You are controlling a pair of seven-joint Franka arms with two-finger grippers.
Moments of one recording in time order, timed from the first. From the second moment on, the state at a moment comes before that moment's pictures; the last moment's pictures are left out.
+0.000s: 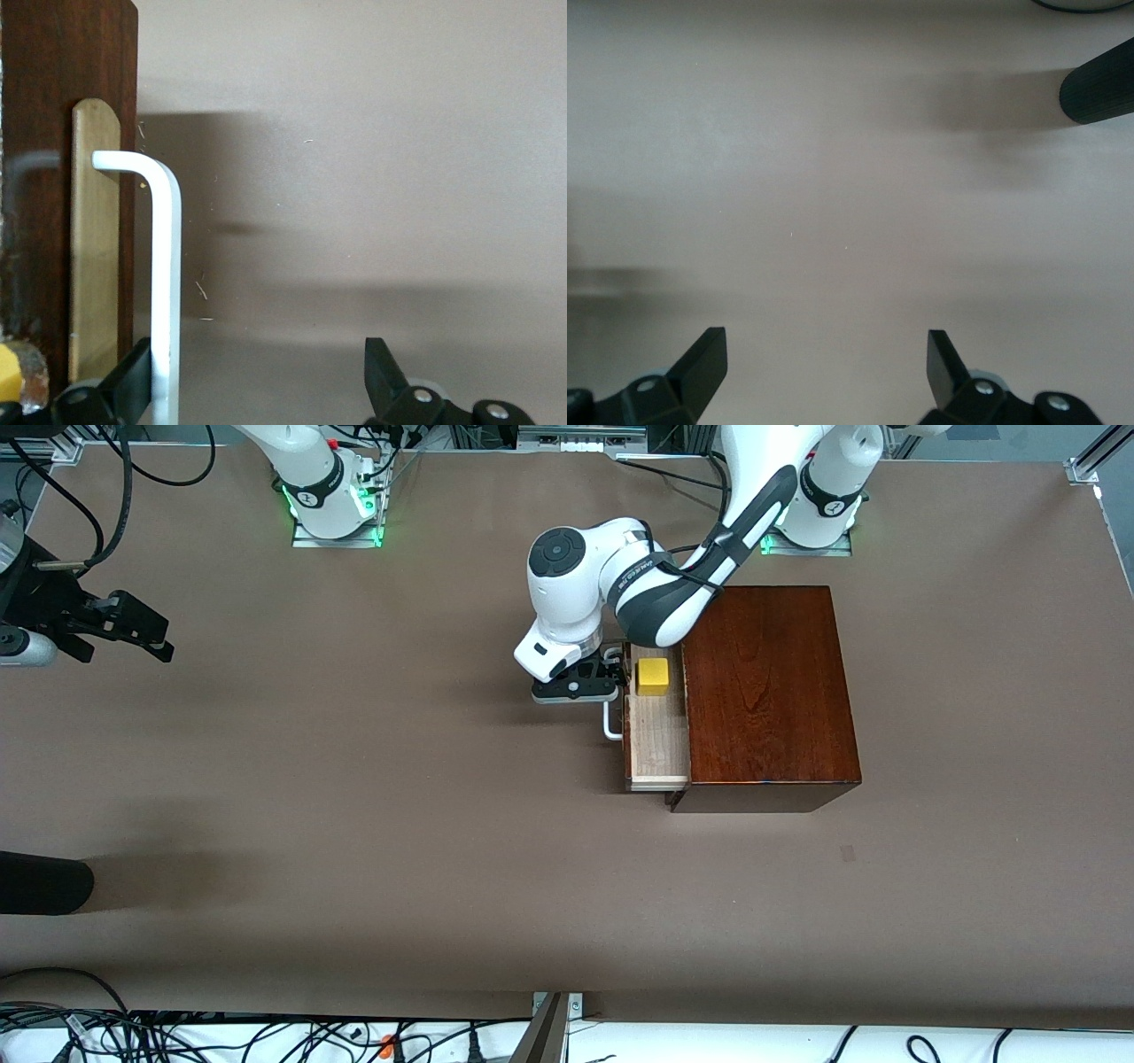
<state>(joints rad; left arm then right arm) -0.52 0.62 -0.39 -1.59 0.39 2.12 -1.09 0.17 0.03 -0.12 -1.56 0.01 1.64 0.04</state>
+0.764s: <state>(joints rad) -0.52 0.56 -0.40 -1.47 0.39 1.90 -1.00 0.17 0.03 -0.12 -1.56 0.01 1.64 0.04</state>
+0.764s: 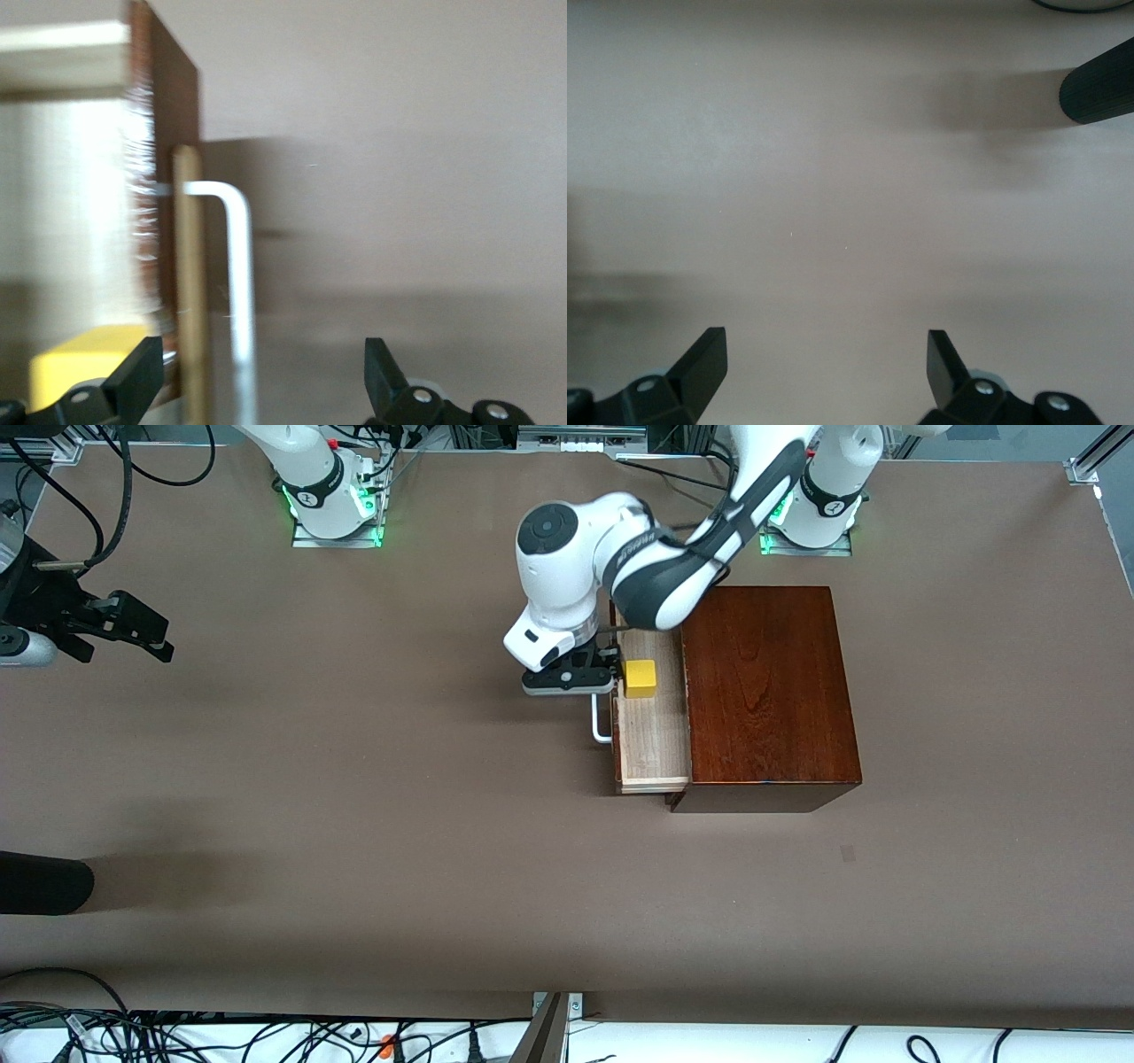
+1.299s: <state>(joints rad) -0.29 0.41 -0.39 -1.32 0.28 1.54 -0.59 0.17 0.03 -0.12 -1.56 0.01 1.64 0.04</state>
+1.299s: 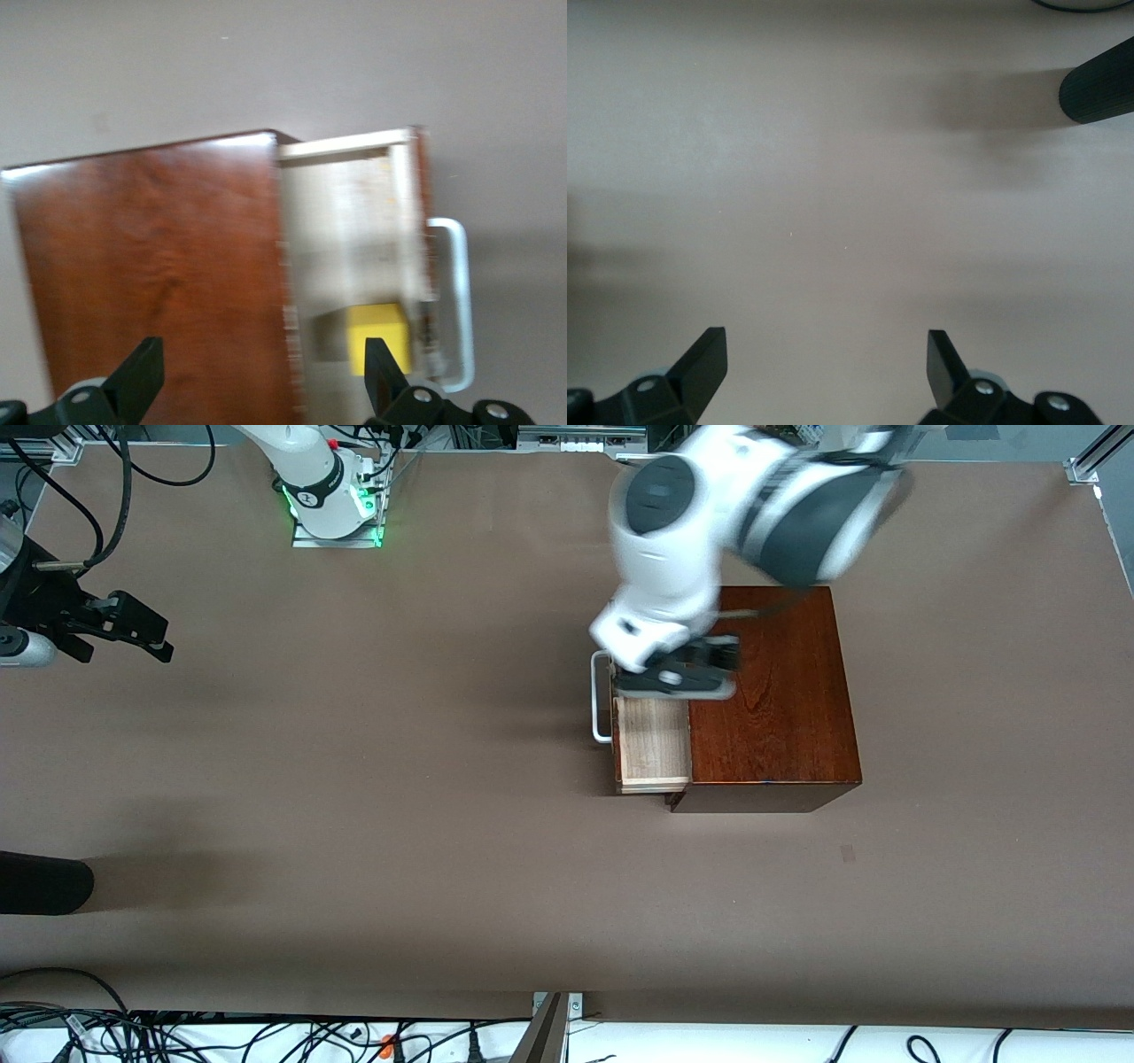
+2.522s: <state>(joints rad) -0.07 0.02 -0.05 -1.64 0.03 1.68 -0.01 0.37 0.08 -0.08 -1.55 0.11 1.66 0.04</state>
